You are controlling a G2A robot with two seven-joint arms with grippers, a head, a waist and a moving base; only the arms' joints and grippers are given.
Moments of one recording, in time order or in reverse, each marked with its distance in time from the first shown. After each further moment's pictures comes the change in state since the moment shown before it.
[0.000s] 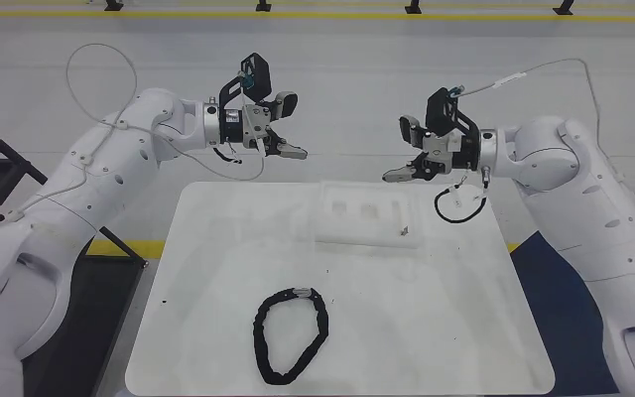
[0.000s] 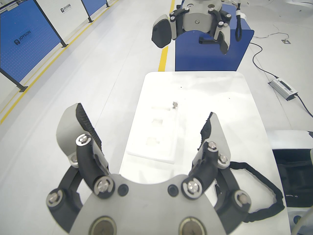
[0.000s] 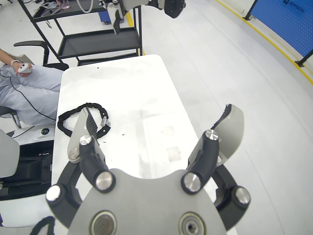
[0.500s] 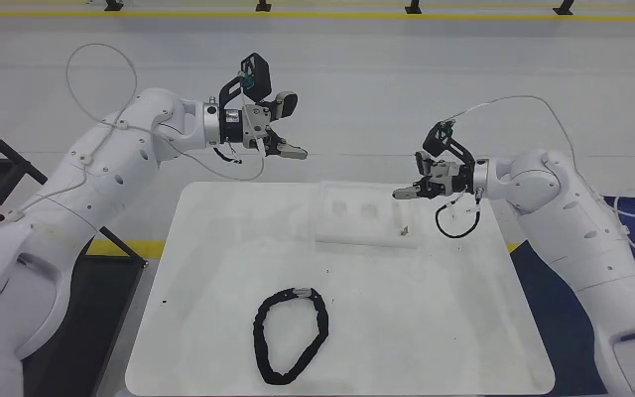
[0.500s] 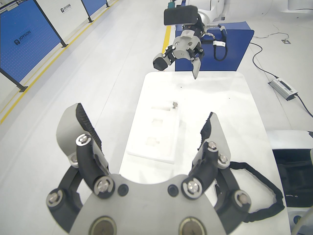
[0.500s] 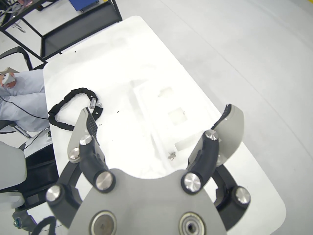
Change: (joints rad) left arm 0.000 0.000 0.000 0.000 0.000 0.000 0.000; right arm -0.053 -0.014 -0.060 0.172 -0.025 0.141 0.070
